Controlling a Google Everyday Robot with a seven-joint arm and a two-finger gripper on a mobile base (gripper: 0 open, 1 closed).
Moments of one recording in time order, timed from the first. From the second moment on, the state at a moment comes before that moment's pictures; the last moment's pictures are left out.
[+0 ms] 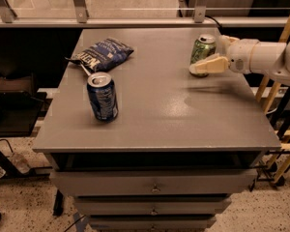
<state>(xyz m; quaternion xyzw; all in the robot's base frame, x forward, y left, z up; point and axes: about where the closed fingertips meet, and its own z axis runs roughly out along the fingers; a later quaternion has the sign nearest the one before) 0.713 -0.197 0.887 -0.37 0.71 0.20 0.57</state>
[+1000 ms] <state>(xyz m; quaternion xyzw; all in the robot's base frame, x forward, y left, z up) 0.716 -0.183 0.890 -0.37 0.69 0.22 0.59</state>
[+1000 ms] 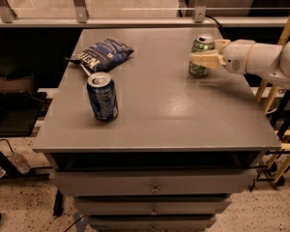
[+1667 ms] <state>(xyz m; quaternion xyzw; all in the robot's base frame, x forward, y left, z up) 0.723 -0.181 0.935 -0.50 0.65 0.16 0.54</state>
